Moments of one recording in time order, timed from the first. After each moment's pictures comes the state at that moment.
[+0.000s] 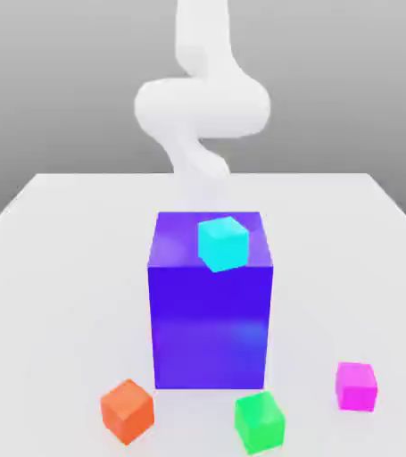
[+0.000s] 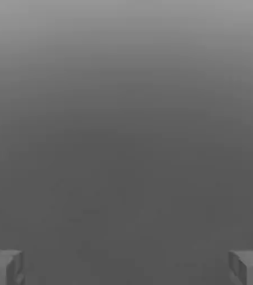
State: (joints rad) arm -0.01 -0.71 0.05 -2.32 -0.01 2.34 0.86
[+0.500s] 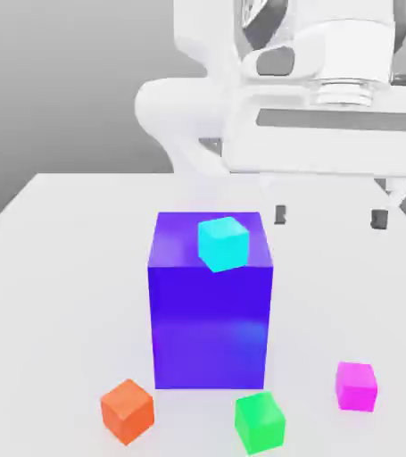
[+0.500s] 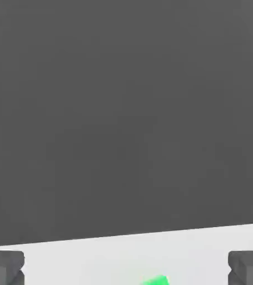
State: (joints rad) arm -0.04 -0.16 0.33 -2.45 -0.15 2.58 1.28
